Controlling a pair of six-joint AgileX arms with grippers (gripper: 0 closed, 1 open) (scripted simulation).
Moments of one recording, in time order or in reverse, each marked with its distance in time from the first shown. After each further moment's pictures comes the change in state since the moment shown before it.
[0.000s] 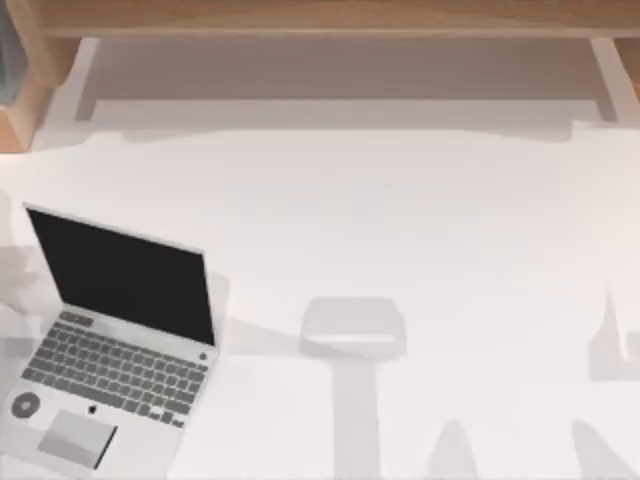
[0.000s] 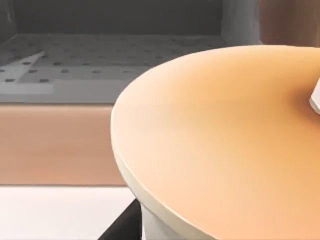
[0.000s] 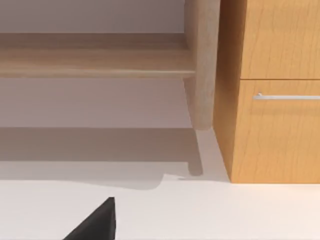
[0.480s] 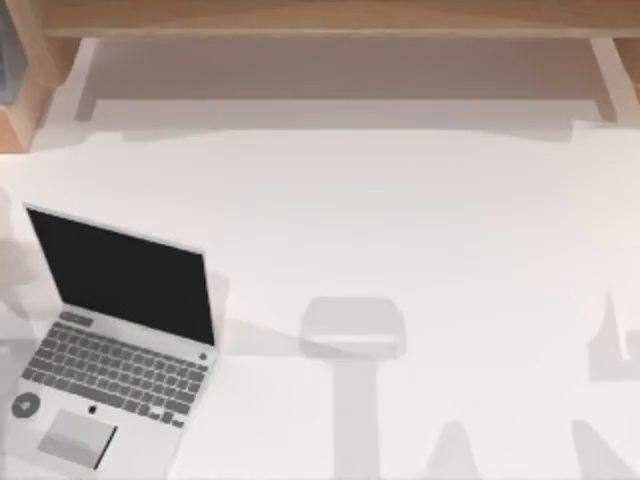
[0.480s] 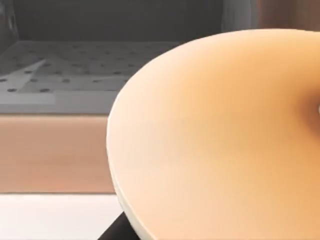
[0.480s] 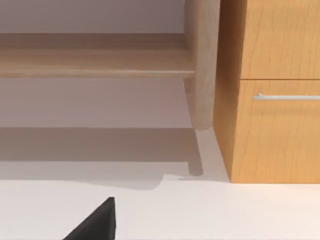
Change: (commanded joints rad) left arm 0.001 -0.065 0.000 -0.066 -0.001 0.002; right arm 0.000 0.000 0.000 0.000 0.000 0.000
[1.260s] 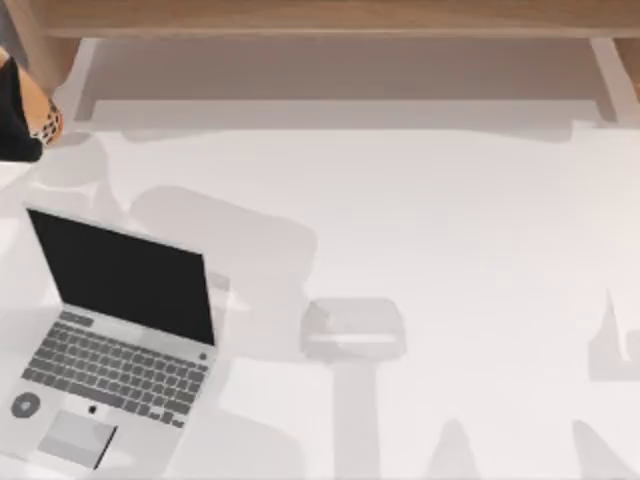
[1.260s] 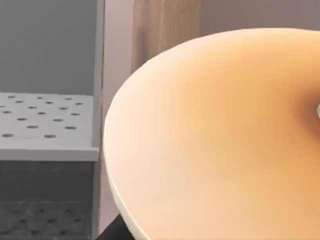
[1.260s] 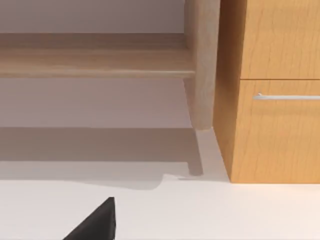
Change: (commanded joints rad) left arm -0.330 -0.224 0.104 -0.075 -0.203 -0.152; right arm 0.000 0.000 0.000 0.000 0.000 0.000
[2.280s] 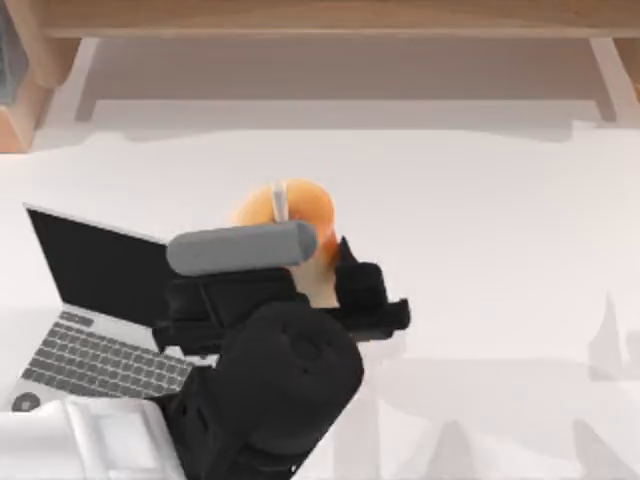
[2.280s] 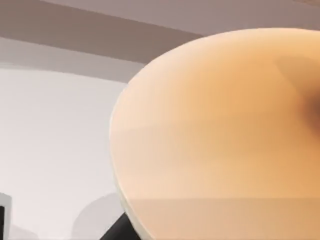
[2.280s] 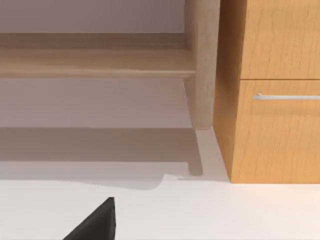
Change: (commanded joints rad) left arm -1.263 -0.262 0.124 -0.998 -1.198 -0.561; right arm 0.000 0.000 0.000 0.000 0.000 0.000
